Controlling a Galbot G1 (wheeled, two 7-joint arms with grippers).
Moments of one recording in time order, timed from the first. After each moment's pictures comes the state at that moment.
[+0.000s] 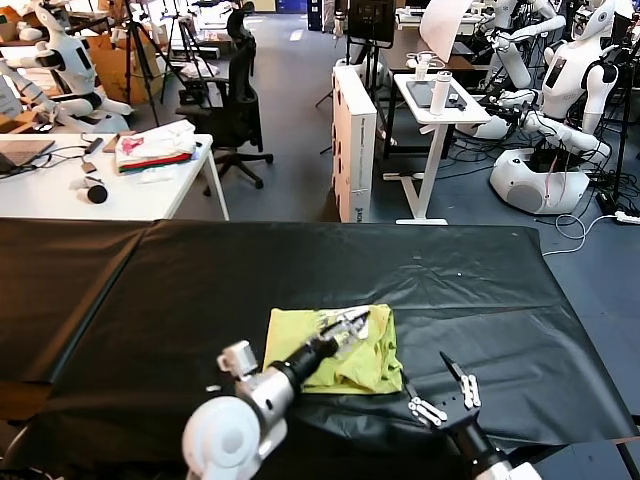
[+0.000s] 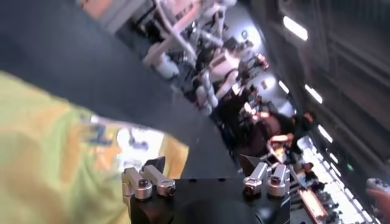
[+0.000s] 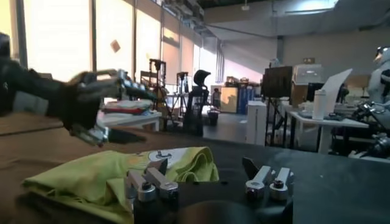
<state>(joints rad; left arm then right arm) 1.35 -1.59 -0.38 -2.19 -0.84 0.74 -0.05 -1.75 1.06 0.46 2.10 0.29 0.13 -0.08</state>
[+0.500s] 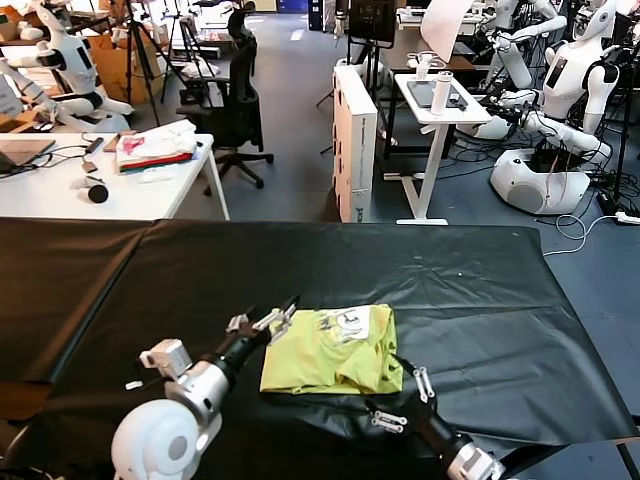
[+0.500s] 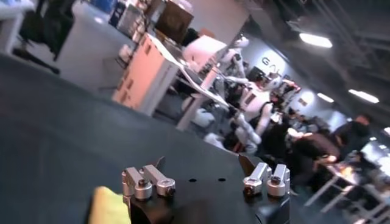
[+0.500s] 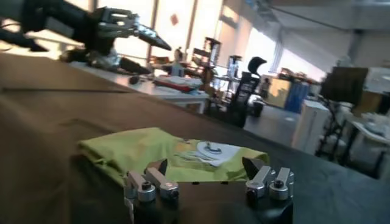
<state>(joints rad) 1.38 -1.45 -0.51 -2.25 -0.67 0.64 0.01 -1.60 0.94 0.33 2.05 0.04 0.13 -0.20</state>
